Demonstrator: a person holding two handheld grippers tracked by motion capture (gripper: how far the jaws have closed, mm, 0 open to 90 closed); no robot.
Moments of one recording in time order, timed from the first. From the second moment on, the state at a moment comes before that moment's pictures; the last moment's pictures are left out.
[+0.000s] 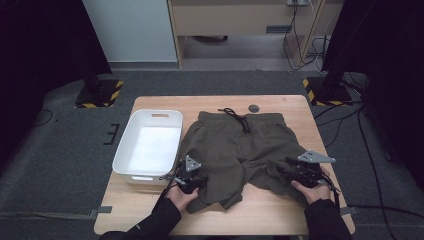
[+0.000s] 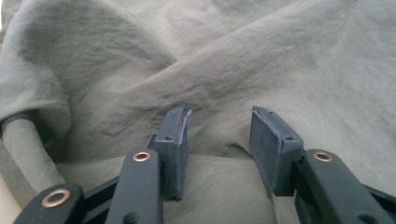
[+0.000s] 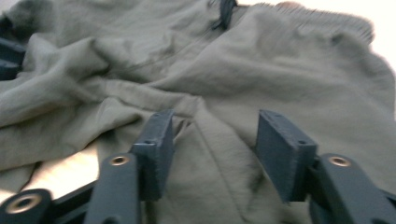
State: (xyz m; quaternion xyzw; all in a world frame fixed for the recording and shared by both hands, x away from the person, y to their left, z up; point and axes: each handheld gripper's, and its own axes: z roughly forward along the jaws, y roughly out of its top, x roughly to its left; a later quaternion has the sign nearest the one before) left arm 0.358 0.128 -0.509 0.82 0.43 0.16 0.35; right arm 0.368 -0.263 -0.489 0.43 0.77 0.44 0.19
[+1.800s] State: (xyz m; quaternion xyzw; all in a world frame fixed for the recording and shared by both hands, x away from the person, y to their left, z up) left arm 0.354 0.138 -0.499 0.81 0.43 0.16 0.37; right arm 0.332 -0.252 -0.508 0.38 0.83 0.38 0.17
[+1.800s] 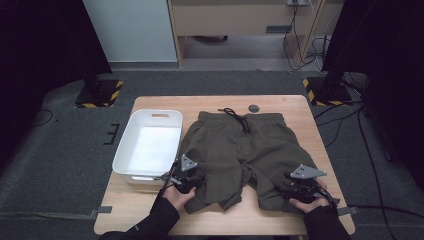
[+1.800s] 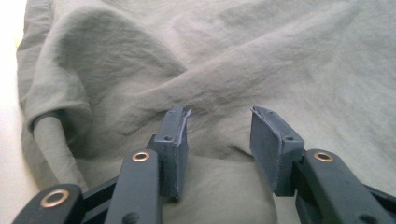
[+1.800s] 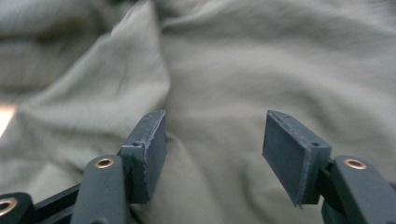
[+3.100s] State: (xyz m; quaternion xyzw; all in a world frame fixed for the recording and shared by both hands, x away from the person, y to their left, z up) left arm 0.375 0.096 -0.518 0.84 0.43 0.17 0.29; right arm 0.402 -0.256 -0.530 0.46 0.80 0.31 0.22
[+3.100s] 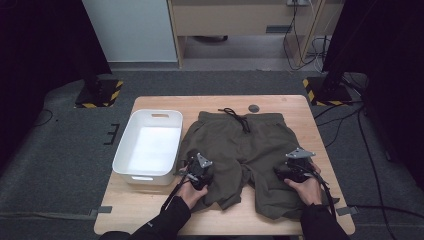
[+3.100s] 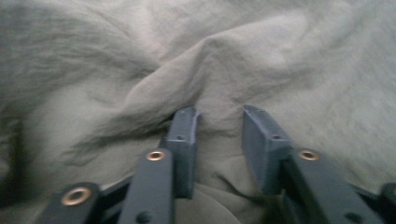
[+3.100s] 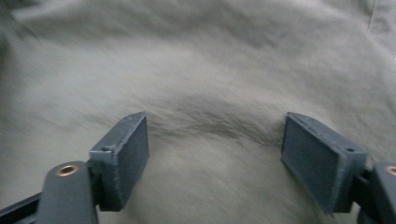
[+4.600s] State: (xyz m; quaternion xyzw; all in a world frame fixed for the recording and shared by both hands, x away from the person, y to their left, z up) left arm 0.429 0.074 -0.517 0.81 0.48 0.18 0.28; right arm 0.439 -0.258 -0.533 0.51 0.76 0.34 0.22
